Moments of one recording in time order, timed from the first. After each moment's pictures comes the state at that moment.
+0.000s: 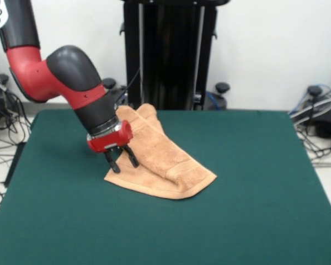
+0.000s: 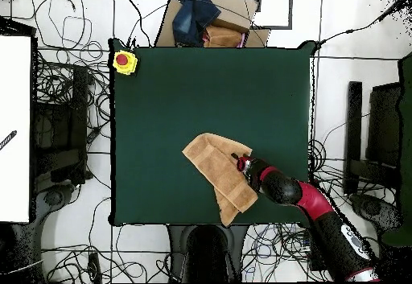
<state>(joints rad) -1.37 0.11 0.72 1.62 -0.88 0.37 1.49</state>
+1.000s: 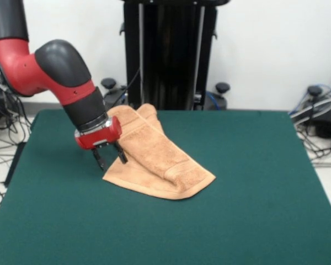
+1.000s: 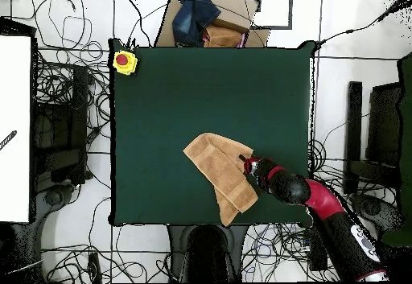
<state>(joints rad) -1.36 0.04 0.72 1.62 -0.88 0.43 1.40</state>
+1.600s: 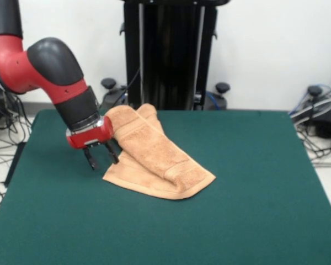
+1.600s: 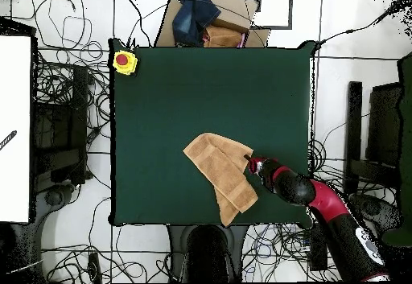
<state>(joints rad) -1.38 0.04 0.72 1.61 -0.88 0.43 1.40</state>
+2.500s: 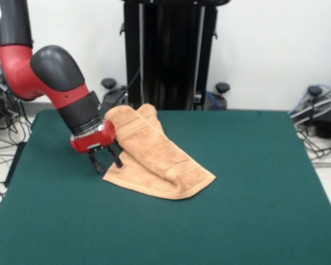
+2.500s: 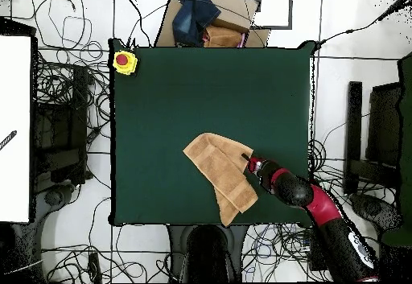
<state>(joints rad) -1.45 0.14 0.75 1.59 -0.87 0.43 1.40</state>
